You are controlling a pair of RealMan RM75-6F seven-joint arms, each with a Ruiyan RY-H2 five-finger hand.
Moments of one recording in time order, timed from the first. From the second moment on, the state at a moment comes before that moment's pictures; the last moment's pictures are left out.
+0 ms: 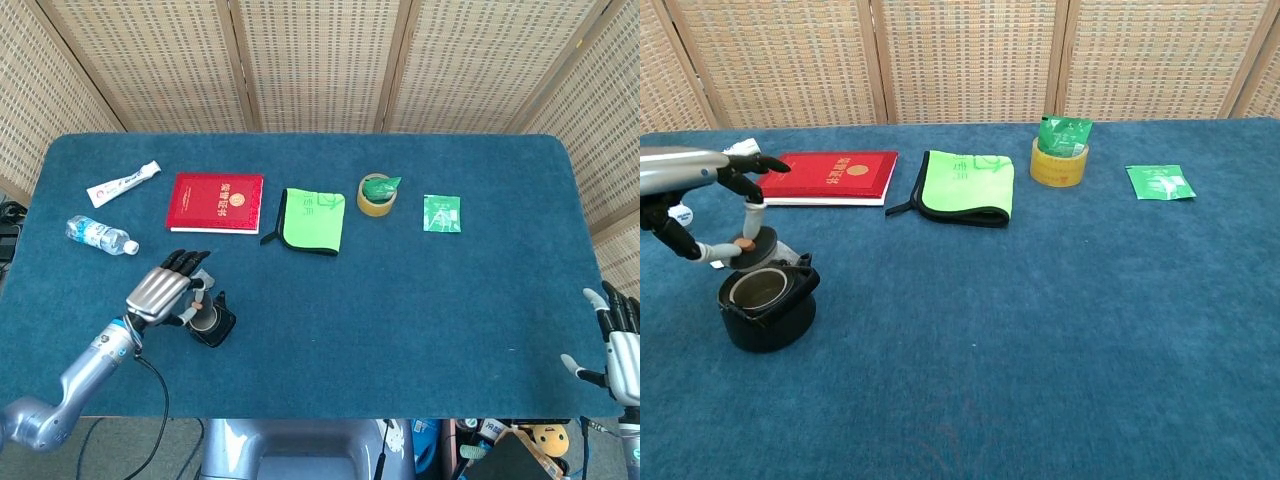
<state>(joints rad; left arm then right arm) -0.63 -1.25 -0.07 -1.61 1.30 0.89 0.17 0.04 -1.12 0.10 -1.54 -1.42 1.47 0.10</state>
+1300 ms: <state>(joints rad) -0.42 -1.16 -0.04 -1.60 1.36 1.18 -0.05 0.03 -1.12 0.10 -1.55 -1.43 1.49 0.10</state>
